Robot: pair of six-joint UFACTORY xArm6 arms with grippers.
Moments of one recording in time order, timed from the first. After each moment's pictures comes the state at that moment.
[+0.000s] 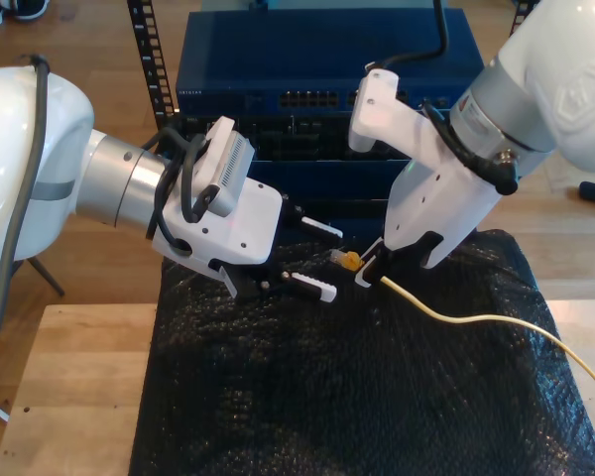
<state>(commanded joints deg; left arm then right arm) 1.5 -14.9 -47.4 -65.5 90.2 -246.8 18.1 -22.8 -54.8 27.5 71.8 -64.4</state>
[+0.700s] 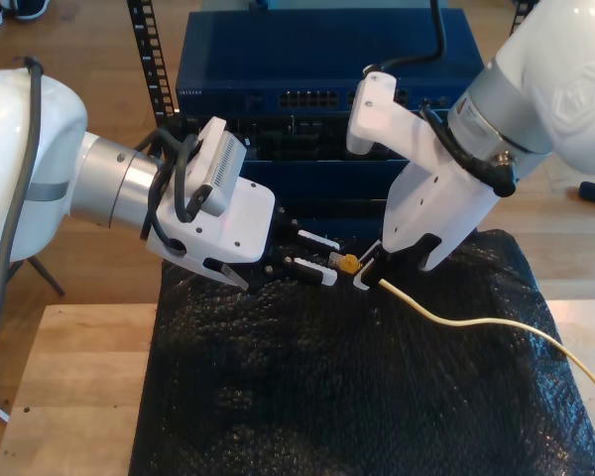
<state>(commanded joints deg) 2.5 -14.5 -47.4 -66.2 90.1 -246.4 18.2 -22.8 -54.7 27.5 71.8 -64.4</state>
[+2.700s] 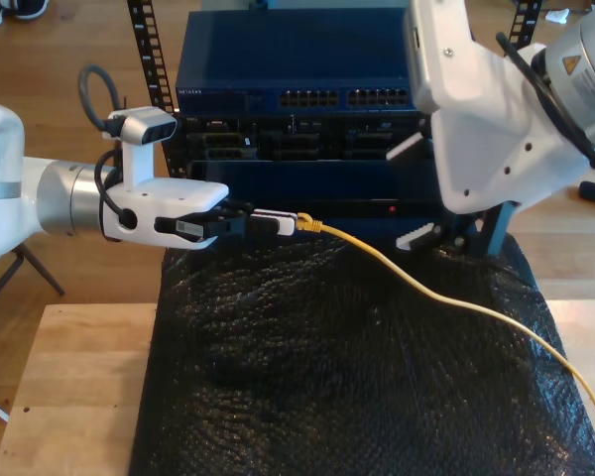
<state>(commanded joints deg) 13.2 2.2 -54.2 -74.7 111.4 -265.1 17.0 -35.7 -51.1 30.7 62.1 -90.6</state>
